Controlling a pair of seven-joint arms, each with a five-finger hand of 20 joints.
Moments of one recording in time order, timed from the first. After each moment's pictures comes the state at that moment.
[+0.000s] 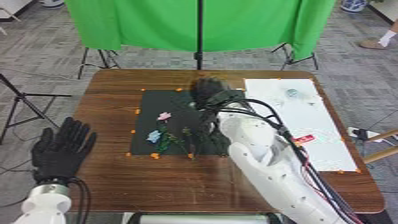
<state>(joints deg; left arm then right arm) 126.3 -68.8 -101.9 -122.7 3.5 16.6 12.5 -70.5 -71.9 50.9 -100.3 -145.1 -15.4 15.4</state>
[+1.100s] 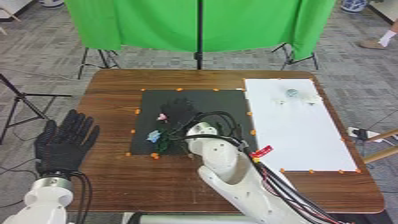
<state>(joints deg) 124.5 -67.0 -101.0 -122.8 2.7 16.4 12.4 -68.4 -76.0 39.1 -93.7 -159.6 -13.2 15.3</state>
